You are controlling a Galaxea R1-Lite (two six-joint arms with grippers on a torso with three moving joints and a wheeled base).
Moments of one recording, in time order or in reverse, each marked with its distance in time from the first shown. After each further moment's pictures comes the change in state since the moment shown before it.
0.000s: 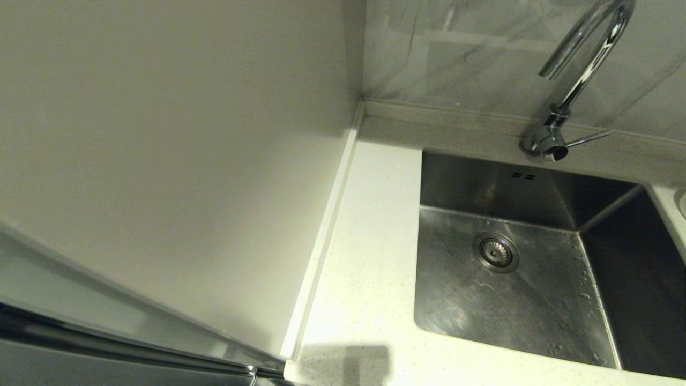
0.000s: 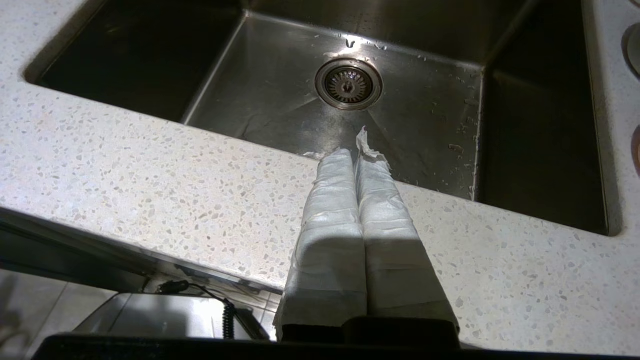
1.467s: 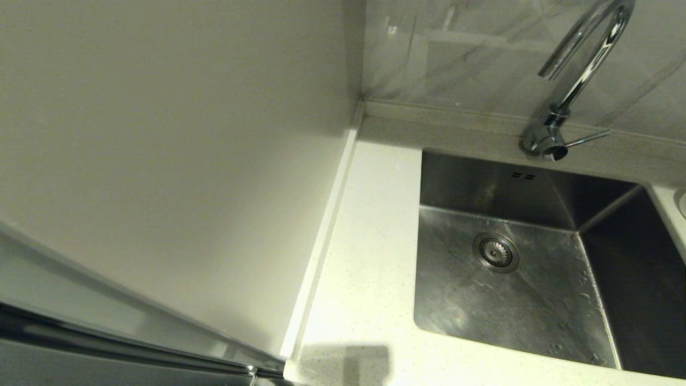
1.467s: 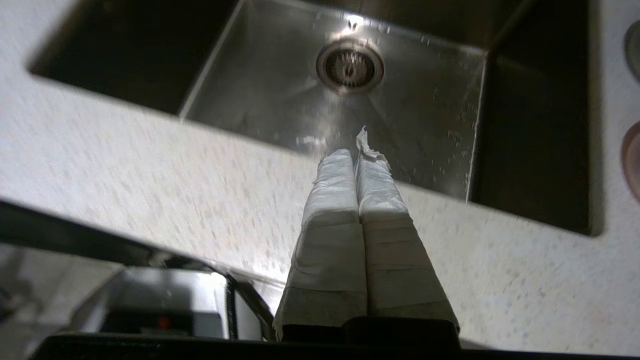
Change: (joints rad) left arm 0.001 0.000 0.000 0.000 0.000 0.000; right arm 0.000 0.123 -0.131 0.093 0.004 -0.015
